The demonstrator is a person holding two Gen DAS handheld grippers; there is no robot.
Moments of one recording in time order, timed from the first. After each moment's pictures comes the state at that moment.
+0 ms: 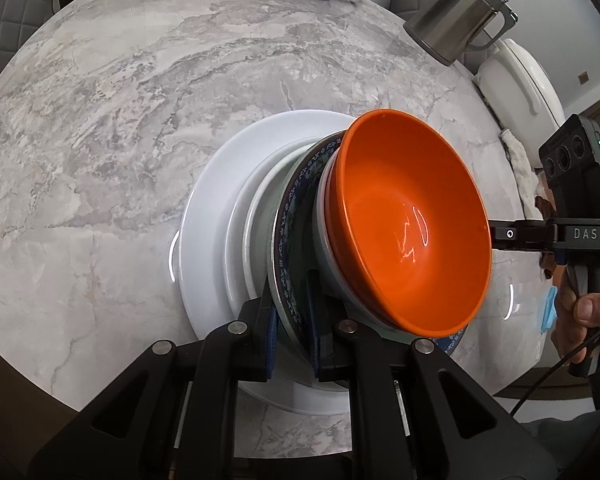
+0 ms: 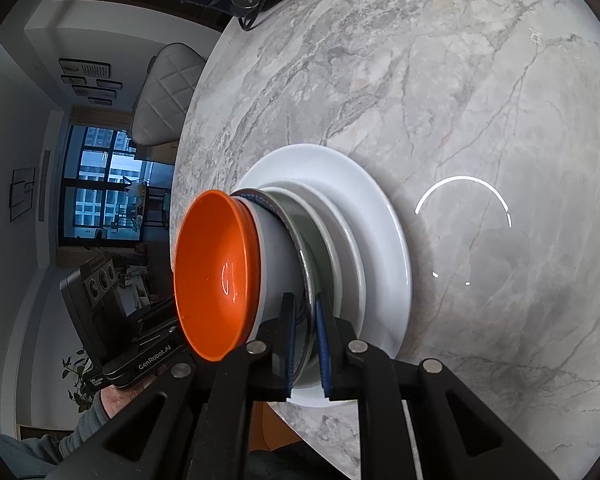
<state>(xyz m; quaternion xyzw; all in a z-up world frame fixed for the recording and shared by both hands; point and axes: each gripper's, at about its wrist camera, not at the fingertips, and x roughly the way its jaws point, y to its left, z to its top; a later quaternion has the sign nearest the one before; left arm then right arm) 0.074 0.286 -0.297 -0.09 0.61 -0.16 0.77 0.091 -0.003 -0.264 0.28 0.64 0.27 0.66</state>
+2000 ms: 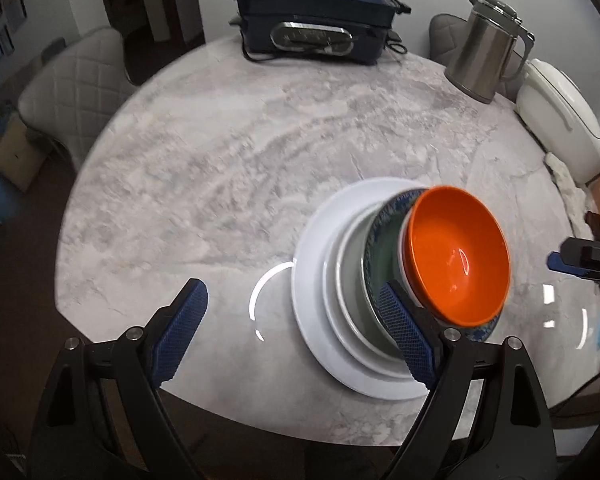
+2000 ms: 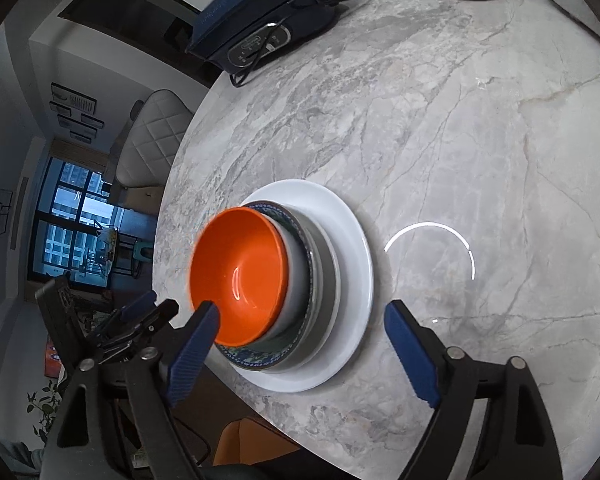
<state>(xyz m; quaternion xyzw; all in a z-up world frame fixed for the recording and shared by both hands) 0.034 0.309 -0.208 0.02 0.52 -0.02 0.86 0.036 -0.022 -0.206 0.26 0.57 0.18 0.76</state>
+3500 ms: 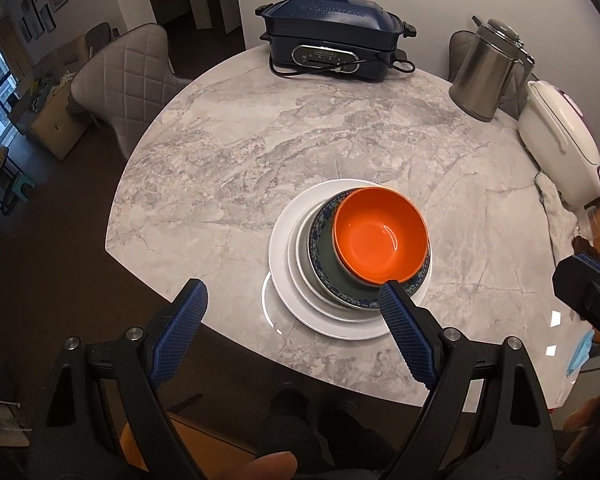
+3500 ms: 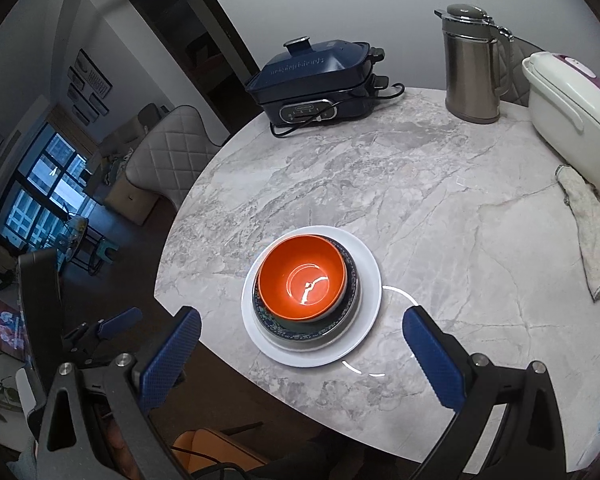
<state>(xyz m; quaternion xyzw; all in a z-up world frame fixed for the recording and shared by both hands) -0.035 0.263 -0.106 -0.02 0.54 0.04 0.84 -0.035 0.019 -0.064 0.14 0.50 0.14 0.85</state>
